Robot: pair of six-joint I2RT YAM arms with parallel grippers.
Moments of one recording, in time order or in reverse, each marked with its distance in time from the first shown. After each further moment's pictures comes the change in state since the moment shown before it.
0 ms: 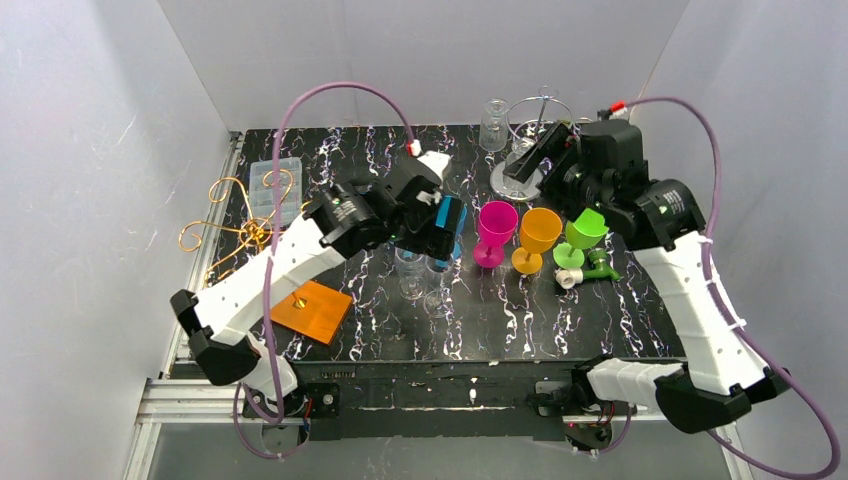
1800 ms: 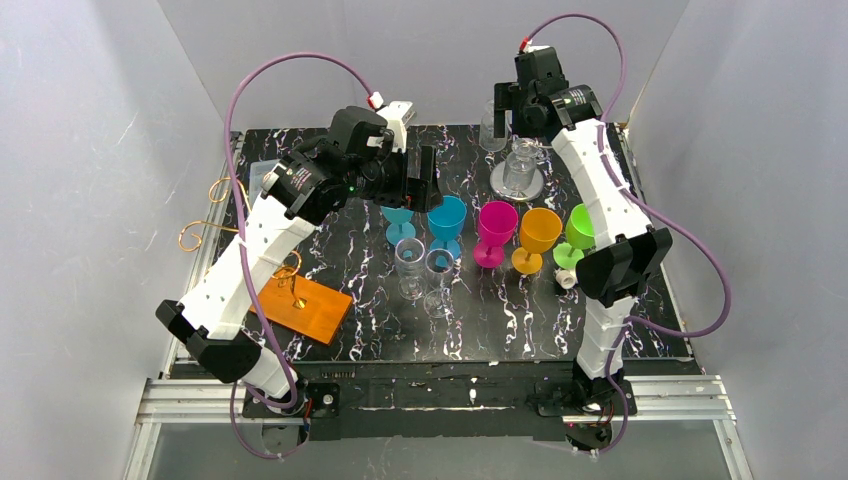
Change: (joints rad) left arm 0.287 -0.025 0.117 0.104 0.298 0.099; right arm -0.106 0.780 0.682 -0.044 0.253 -0.789
